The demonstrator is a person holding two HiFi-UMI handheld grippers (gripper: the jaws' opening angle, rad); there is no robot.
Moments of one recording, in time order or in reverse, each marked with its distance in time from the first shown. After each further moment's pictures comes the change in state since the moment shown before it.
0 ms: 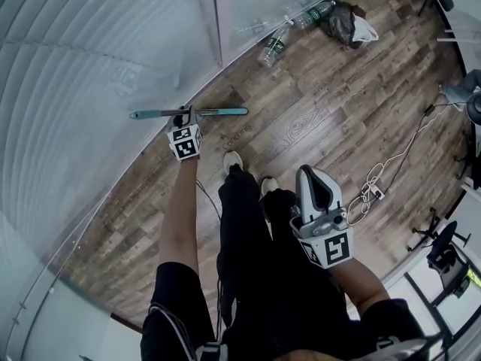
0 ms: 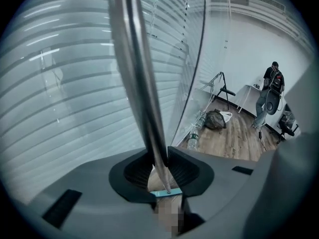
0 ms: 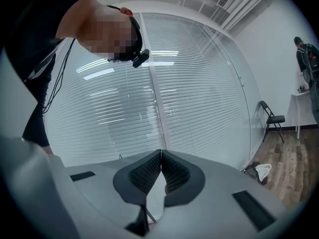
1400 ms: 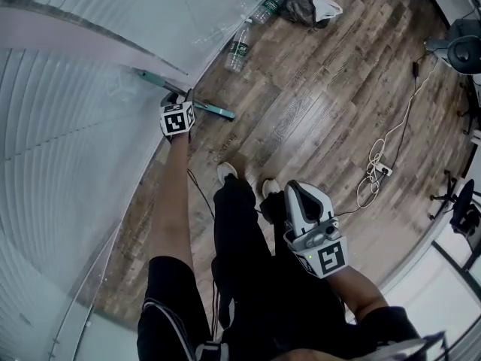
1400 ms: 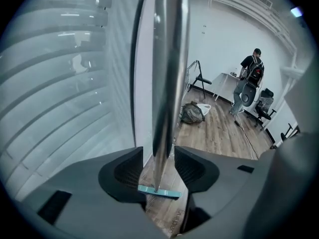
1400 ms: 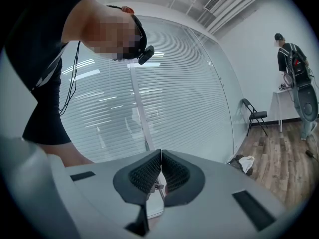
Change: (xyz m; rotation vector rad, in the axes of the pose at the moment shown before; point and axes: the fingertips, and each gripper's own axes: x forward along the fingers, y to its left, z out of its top) left arm 0.105 -0.127 0.095 0.202 0.118 -0.222; right arm -0.048 -0.055 -0.010 0.083 -0.003 -0.138
